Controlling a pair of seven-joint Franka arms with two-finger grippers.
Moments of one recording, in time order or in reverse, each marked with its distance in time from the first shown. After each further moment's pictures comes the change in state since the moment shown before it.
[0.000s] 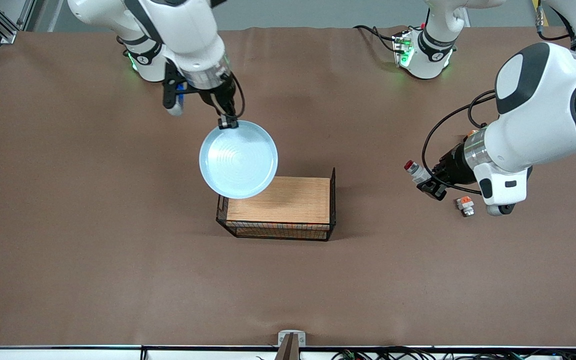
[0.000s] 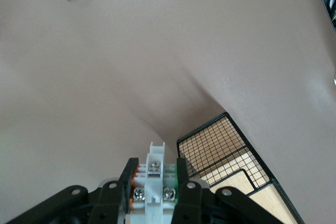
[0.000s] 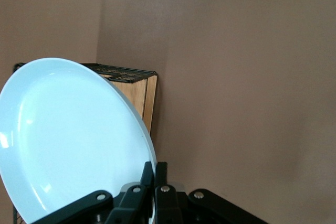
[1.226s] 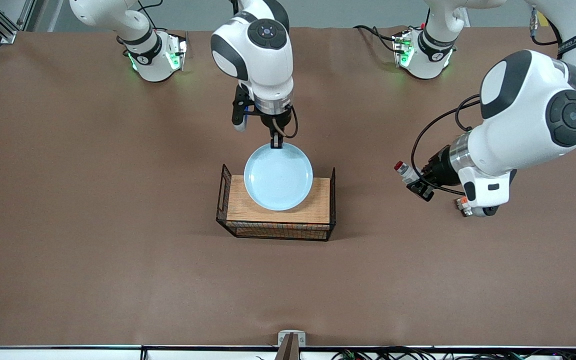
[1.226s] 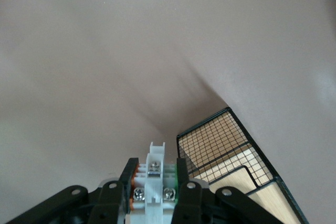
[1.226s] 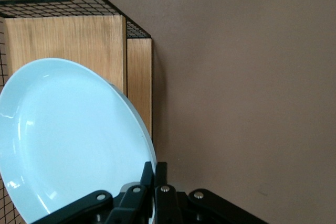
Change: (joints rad) left arm -0.034 0.022 -0.005 -0.001 0.000 0.013 -0.056; right arm 0.129 0.244 -0.003 0.058 -0.099 0.194 0.287
